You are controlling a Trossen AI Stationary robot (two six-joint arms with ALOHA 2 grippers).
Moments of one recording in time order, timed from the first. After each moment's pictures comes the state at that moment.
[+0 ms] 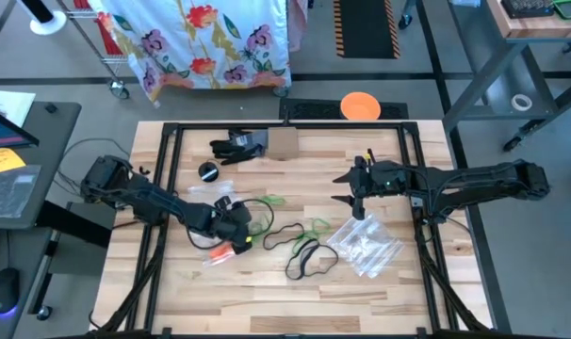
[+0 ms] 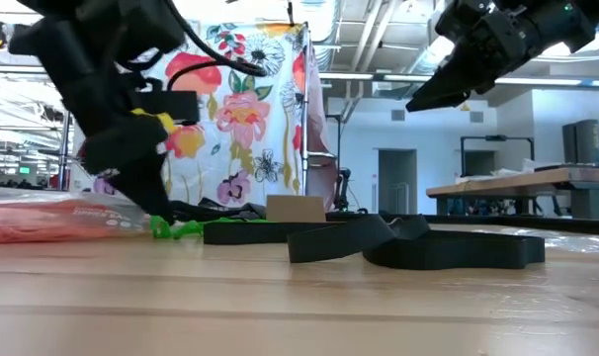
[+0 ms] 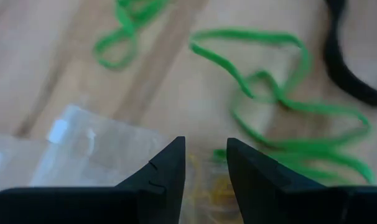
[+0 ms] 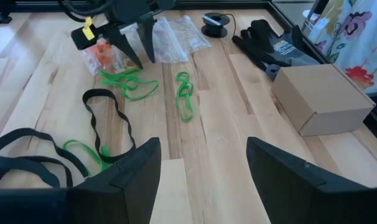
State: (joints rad) left arm -0.30 1.54 0.69 -0.30 -0.47 -0.65; right arm -0.09 0.97 0.55 -0.06 0.07 -0.03
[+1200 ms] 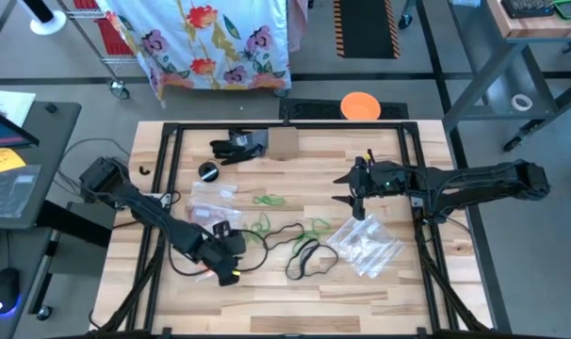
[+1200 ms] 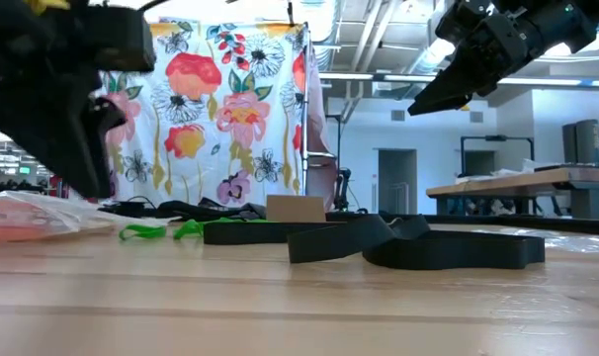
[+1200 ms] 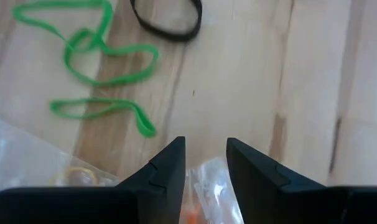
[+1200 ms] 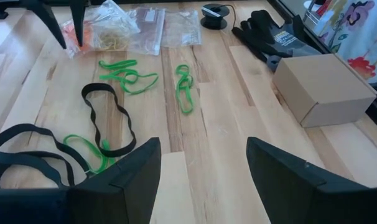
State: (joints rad) left arm -0.57 1.51 0.80 -0.42 -0.35 -0.73; right arm -0.09 0.97 0.55 -0.08 0.07 -0.01
